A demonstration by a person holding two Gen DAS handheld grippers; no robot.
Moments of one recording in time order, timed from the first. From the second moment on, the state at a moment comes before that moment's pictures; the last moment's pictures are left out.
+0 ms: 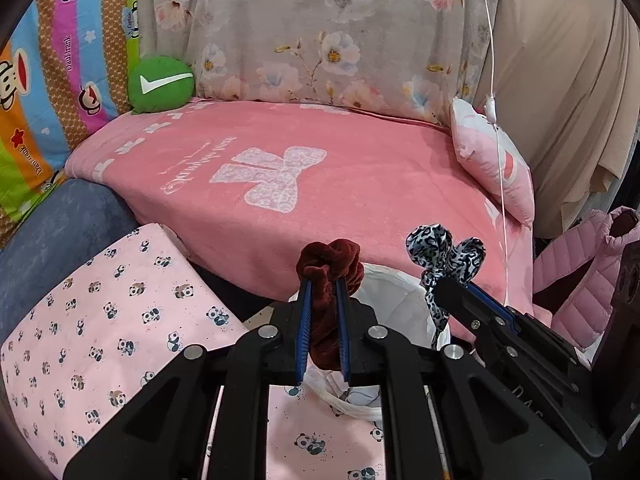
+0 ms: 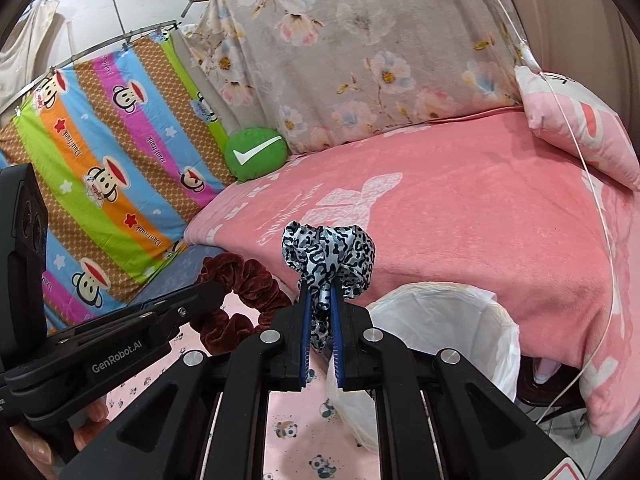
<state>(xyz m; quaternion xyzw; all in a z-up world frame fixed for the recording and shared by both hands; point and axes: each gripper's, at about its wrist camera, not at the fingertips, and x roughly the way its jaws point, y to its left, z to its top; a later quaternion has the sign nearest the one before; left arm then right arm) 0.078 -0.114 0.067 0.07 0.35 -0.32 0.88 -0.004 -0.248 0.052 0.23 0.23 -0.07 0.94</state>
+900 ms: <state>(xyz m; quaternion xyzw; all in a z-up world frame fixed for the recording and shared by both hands) 0.085 -0.158 0.037 0.08 0.38 -0.34 0.86 -0.006 -0.293 0.016 0.27 0.26 -0.11 0.92</state>
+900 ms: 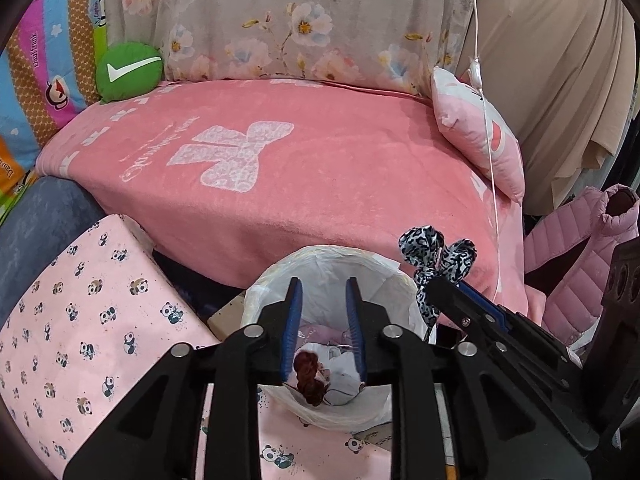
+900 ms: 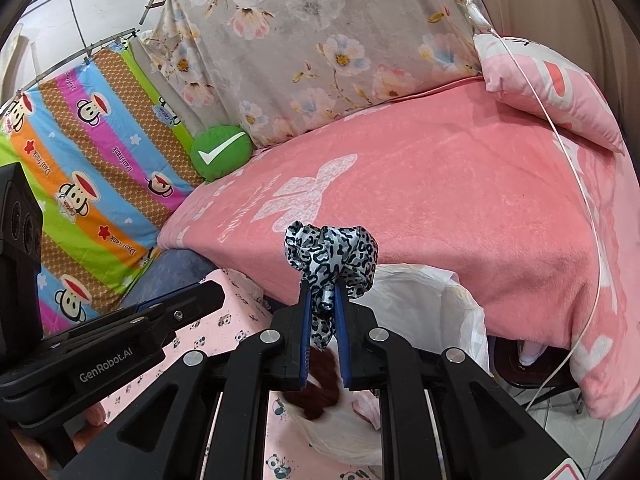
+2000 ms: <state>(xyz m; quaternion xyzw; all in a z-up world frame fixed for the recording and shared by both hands) 0.088 -0.095 0.026 0.07 0.34 -0.25 0.90 0.002 -0.262 0.015 0.20 0.31 -0.11 0.92</state>
